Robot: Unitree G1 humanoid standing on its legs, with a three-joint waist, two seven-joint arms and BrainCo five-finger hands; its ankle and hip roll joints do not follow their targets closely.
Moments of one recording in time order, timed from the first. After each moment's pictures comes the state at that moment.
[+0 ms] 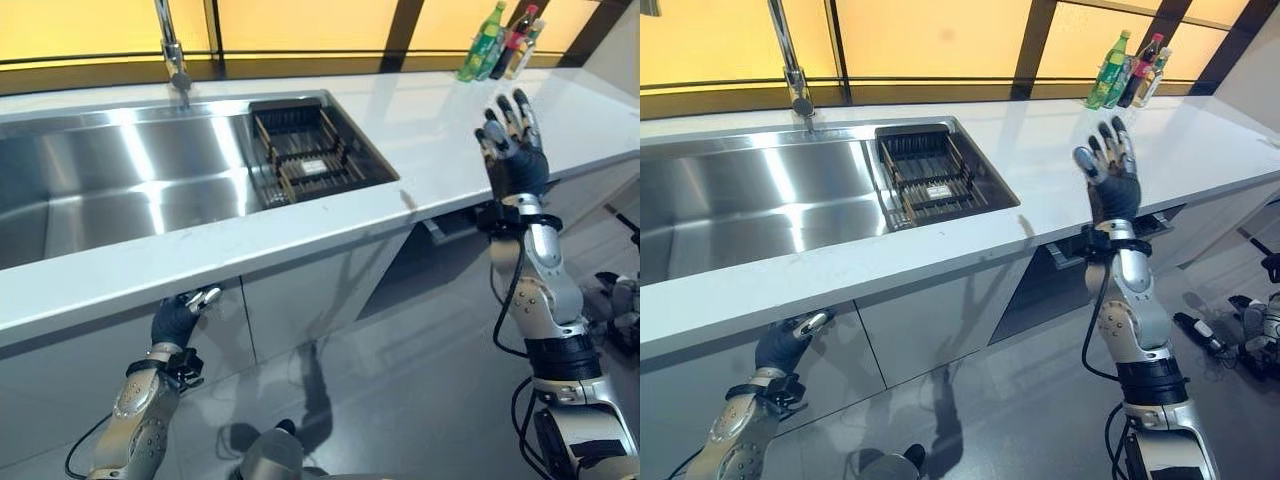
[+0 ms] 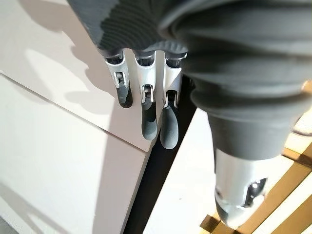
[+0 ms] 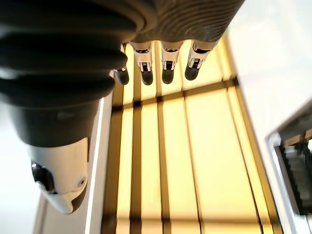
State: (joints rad) left arm 0.17 0.44 0.01 0.00 -0.76 -0.12 0.03; right arm -0.50 -0.44 0.05 -0.12 0.70 -0.01 -0.21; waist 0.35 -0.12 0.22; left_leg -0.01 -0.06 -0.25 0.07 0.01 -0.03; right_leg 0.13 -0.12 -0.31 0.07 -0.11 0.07
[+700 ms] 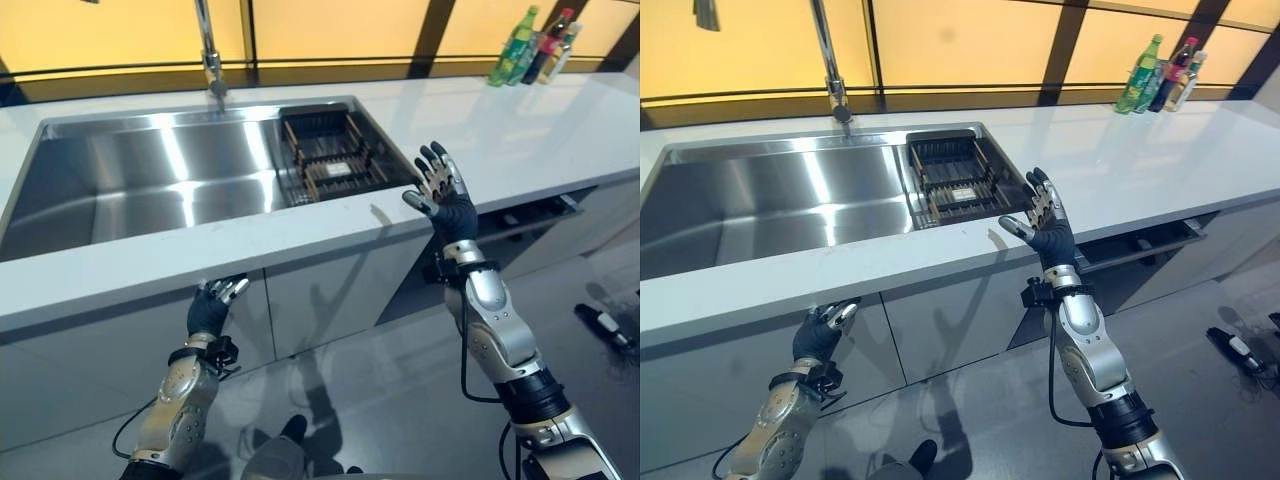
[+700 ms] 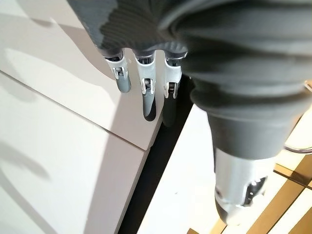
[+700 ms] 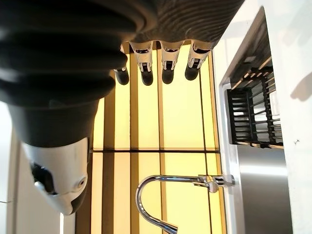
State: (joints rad) left arm 0.08 0.38 -0.13 0.02 -0.72 -0.13 0.17; right arm -0.35 -0.37 0.21 -0.12 0.52 -0.09 -0.20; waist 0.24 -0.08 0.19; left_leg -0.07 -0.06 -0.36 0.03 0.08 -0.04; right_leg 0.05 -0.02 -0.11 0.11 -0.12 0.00
